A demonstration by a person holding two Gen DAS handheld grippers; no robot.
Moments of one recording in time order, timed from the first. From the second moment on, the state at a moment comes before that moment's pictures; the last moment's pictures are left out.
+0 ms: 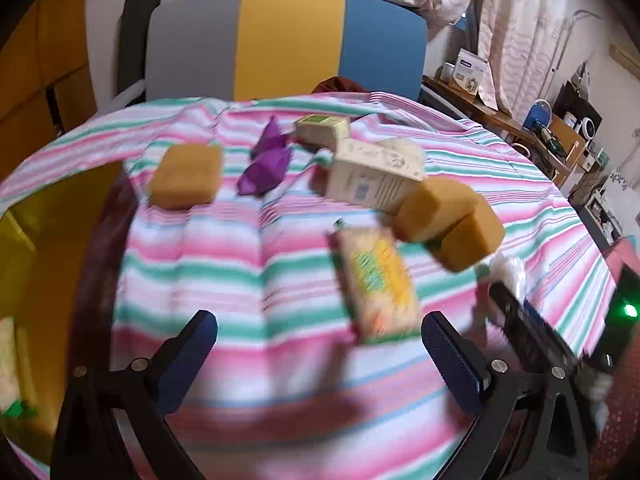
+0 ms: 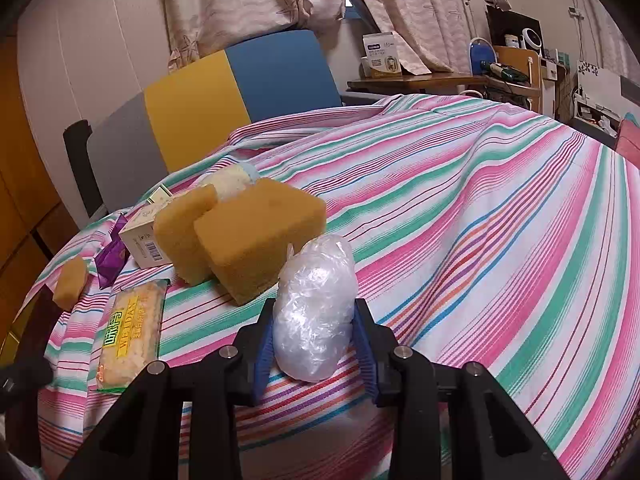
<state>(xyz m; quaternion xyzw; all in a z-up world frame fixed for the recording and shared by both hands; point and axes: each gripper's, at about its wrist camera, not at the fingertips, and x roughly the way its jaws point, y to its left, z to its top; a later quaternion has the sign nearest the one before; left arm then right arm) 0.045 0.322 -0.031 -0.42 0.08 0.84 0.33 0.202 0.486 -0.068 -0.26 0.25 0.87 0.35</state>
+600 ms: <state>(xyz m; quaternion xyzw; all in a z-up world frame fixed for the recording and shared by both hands) 0.025 0.344 -0.075 -0.39 0.13 0.84 0.35 0.204 0.489 -0.070 -0.25 0.26 0.87 0.35</state>
